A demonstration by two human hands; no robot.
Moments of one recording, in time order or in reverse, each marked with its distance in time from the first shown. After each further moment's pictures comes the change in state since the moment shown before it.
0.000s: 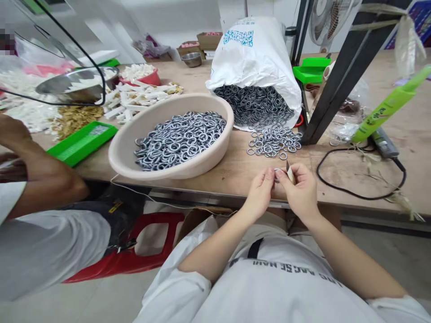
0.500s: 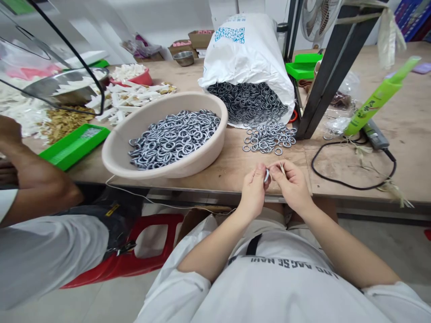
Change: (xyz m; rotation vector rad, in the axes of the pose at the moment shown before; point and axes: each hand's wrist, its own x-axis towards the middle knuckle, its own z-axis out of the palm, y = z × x) left_hand -0.015 0.006 0.013 -0.084 0.090 0.037; right_hand -0.008 -0.007 -0.001 0.128 -0.253 -0.021
